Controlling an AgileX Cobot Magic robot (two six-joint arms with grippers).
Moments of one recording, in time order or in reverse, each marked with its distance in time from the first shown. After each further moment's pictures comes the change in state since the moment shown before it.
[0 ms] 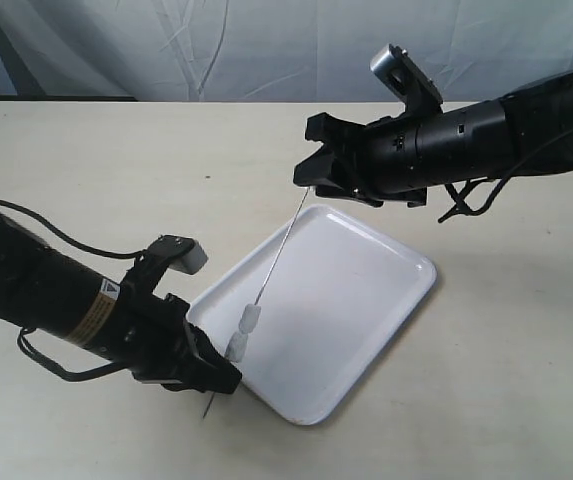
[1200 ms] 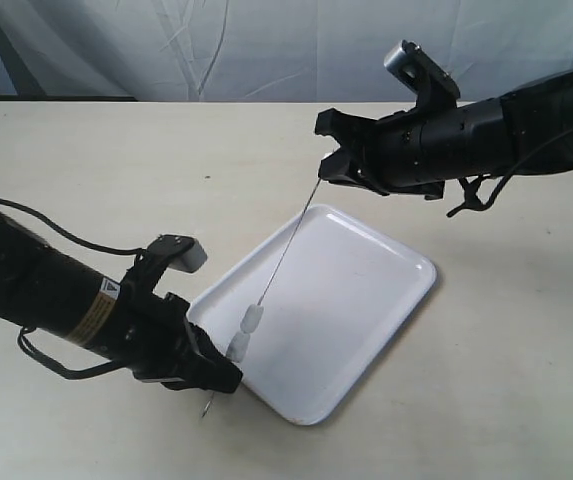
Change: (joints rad) left arm 0.000 0.000 -0.002 0.000 -0.003 -0.019; right arm 0.000 -0.002 0.000 0.015 -0.142 0.005
